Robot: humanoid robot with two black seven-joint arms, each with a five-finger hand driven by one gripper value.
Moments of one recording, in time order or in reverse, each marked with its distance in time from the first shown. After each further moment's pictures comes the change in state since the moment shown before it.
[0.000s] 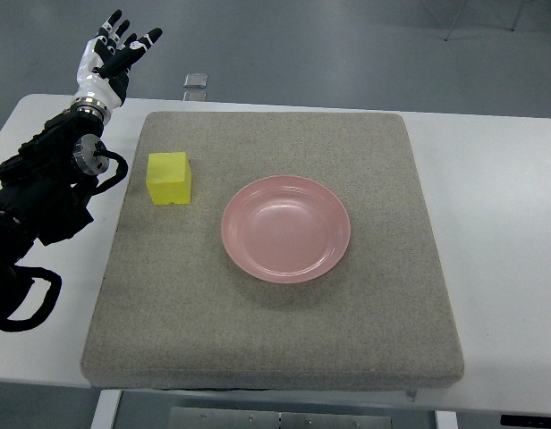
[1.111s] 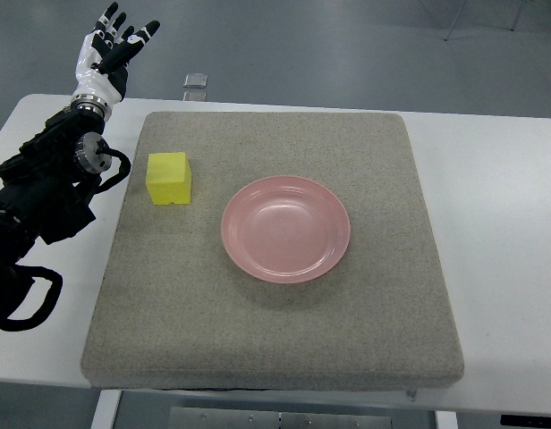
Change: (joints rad) left arm -0.002 0.000 -0.003 -0.016 -0.018 0.014 -0.035; right arm 0.000 0.000 0.000 0.000 0.000 -0.001 0.000
